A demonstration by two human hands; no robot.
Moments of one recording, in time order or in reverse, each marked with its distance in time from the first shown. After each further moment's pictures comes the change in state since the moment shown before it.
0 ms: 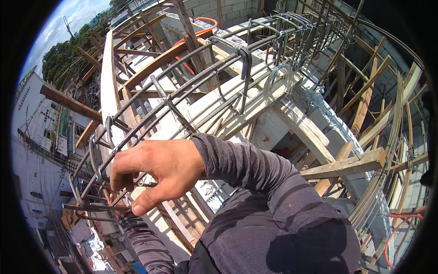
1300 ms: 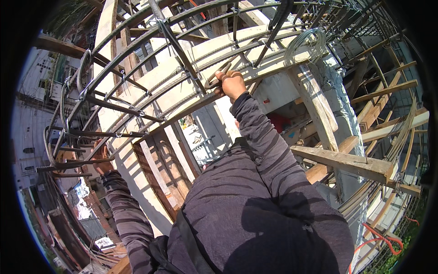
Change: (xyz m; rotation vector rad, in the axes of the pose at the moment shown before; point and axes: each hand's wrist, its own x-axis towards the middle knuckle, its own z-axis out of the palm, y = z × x) left_hand -0.014 -0.001 0.011 0.220 0.005 -0.023; right_hand -0.222 0.186 -0.015 0.054 1.236 1.143
